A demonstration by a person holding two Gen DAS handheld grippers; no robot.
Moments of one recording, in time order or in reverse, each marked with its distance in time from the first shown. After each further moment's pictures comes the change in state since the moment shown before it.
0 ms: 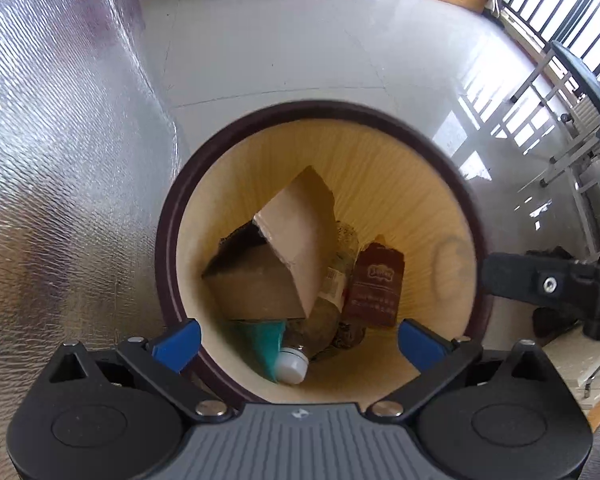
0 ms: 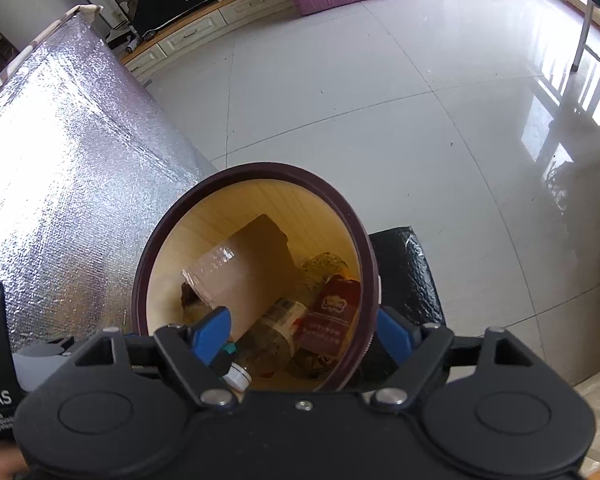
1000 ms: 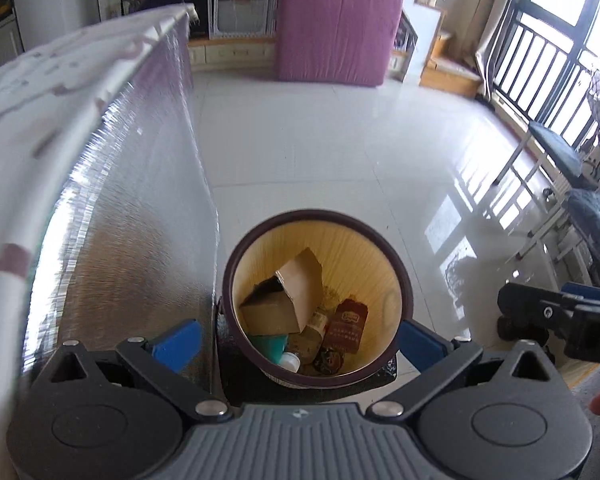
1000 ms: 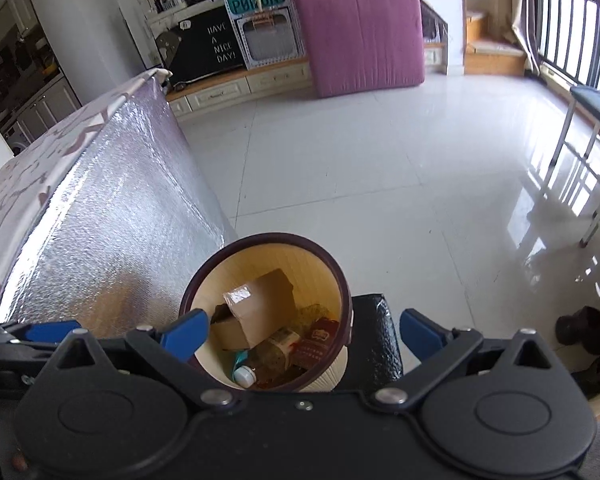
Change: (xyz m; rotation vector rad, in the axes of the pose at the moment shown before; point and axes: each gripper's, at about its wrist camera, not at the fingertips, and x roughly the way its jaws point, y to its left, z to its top) left arm -0.180 -0.009 -0.049 -0.060 -0.274 0.020; right arm -0.156 0.027 -0.041 -0.140 -0.240 -0.046
